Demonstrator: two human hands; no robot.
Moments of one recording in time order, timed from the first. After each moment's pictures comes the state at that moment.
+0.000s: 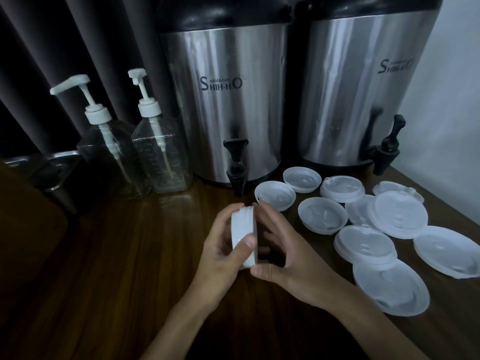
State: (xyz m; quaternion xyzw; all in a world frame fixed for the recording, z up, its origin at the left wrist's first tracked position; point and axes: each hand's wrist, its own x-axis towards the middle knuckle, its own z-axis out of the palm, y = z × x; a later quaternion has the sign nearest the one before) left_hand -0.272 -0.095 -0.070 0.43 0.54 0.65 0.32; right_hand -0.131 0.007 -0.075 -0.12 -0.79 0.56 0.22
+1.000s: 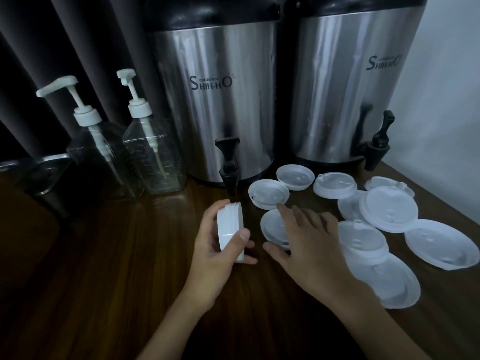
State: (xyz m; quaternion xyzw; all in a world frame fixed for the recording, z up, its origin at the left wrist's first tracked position) left_hand -0.273 -0.091 -0.075 0.39 0.55 0.68 0.30; right_hand -0.122 0.016 -0.069 -0.40 -0.90 0.03 0.16
